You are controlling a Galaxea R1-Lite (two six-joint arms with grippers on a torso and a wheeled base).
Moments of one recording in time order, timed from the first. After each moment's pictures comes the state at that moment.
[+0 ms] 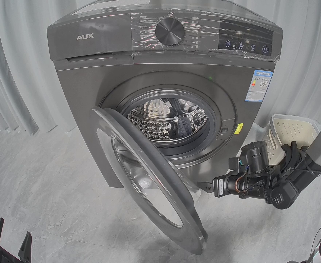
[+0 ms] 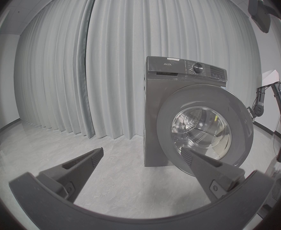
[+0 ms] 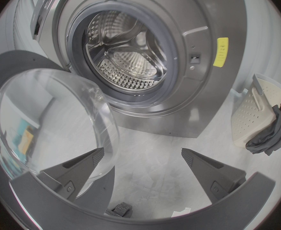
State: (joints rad) left arm 0.00 0.02 -0.02 0.00 0.00 -0.01; right arm 0.50 2.00 -0.69 -0.72 0.01 0.23
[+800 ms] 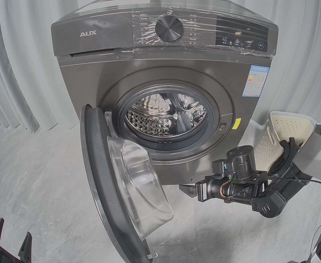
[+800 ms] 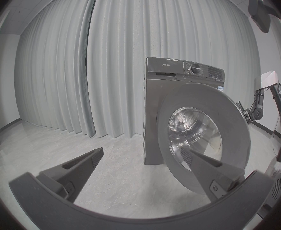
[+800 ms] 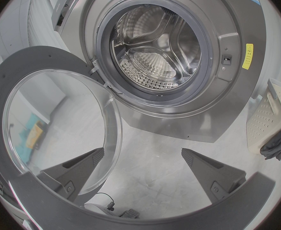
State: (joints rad) left arm 0.00 0.02 -0.02 0.00 0.00 -0.01; right arm 0.61 2.07 -0.72 -0.83 0.03 0.23
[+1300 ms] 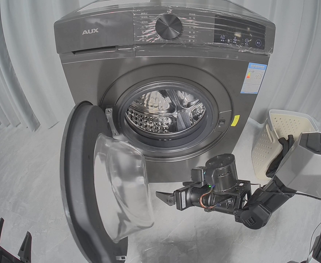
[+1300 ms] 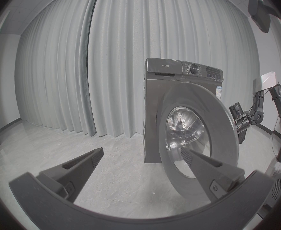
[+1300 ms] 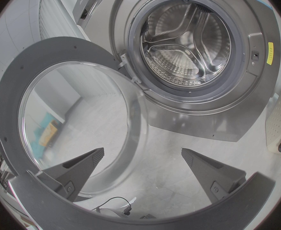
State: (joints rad) left arm 0.00 0.02 -0.02 0.00 0.00 -0.01; right arm 0.74 2.14 -0.79 -0.90 0.04 0.30
